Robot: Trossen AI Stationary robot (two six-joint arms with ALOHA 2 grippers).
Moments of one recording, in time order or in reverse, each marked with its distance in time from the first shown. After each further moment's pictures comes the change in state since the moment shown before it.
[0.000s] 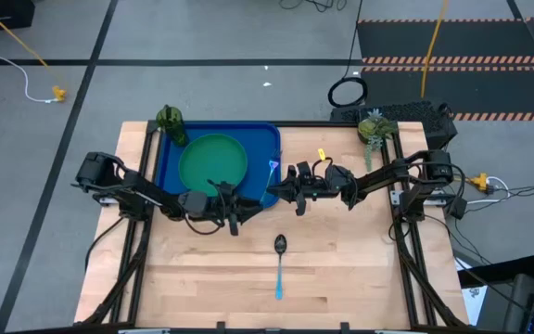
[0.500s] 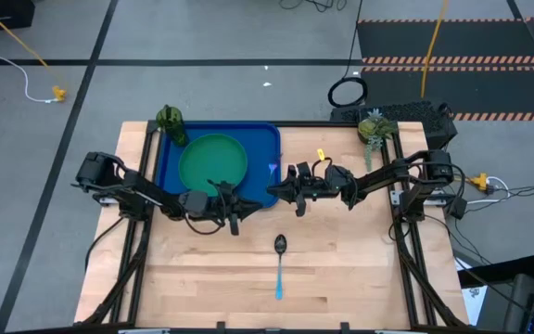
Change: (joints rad) left arm 0.001 0.000 0.000 -0.008 -0.002 0.026; right arm 0.000 0.000 0.000 -0.008 -0.003 -0.033
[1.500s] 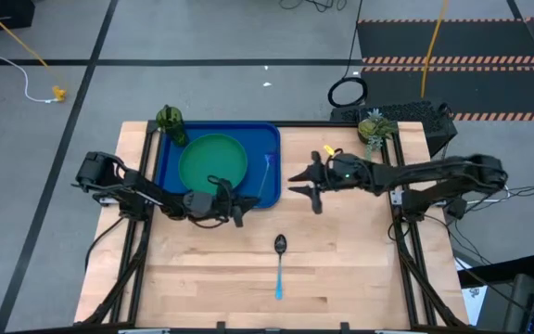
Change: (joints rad) left arm 0.011 0.000 -0.001 -0.122 -0.139 -0.222; right arm -0.051 -0.473 0.000 -0.948 0.061 -0.601
